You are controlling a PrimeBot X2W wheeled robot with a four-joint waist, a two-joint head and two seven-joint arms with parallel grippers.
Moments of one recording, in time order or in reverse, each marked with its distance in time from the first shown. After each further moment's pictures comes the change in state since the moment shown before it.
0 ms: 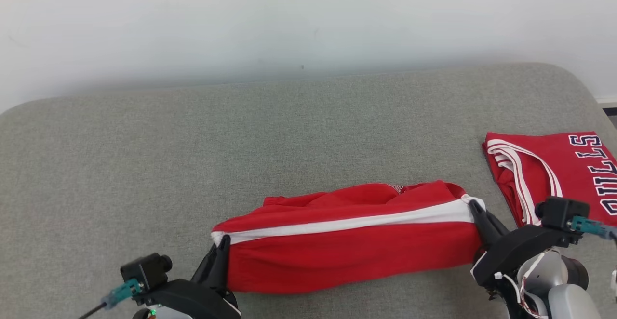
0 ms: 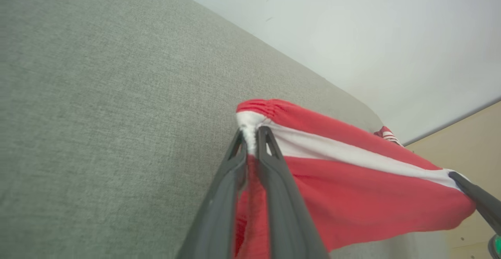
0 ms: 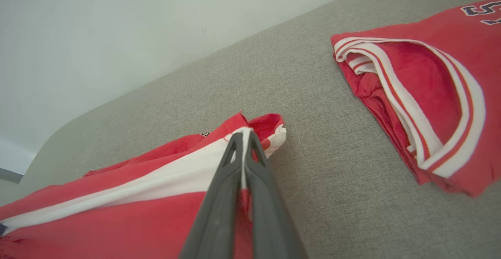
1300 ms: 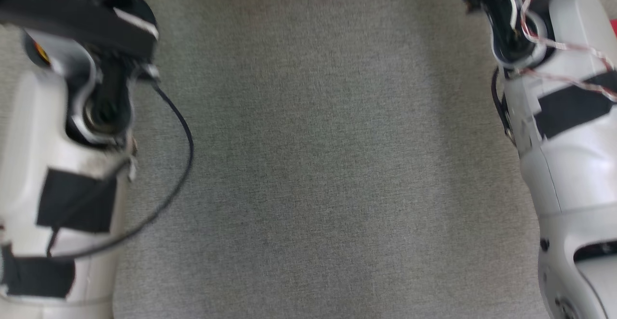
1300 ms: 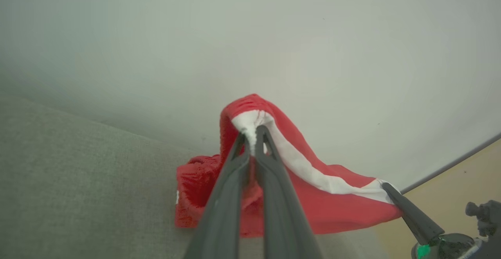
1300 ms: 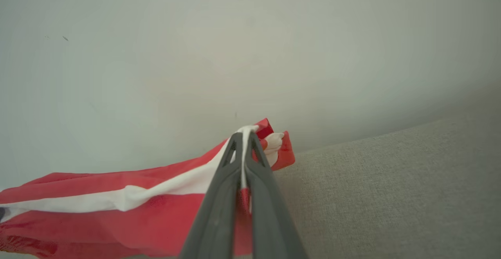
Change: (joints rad) left arm -0.811 0.013 0.218 0.063 -0.038 -0.101 0.102; right arm -1.031 -0.024 0.215 0.528 0.142 0.000 -0.276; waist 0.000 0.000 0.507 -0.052
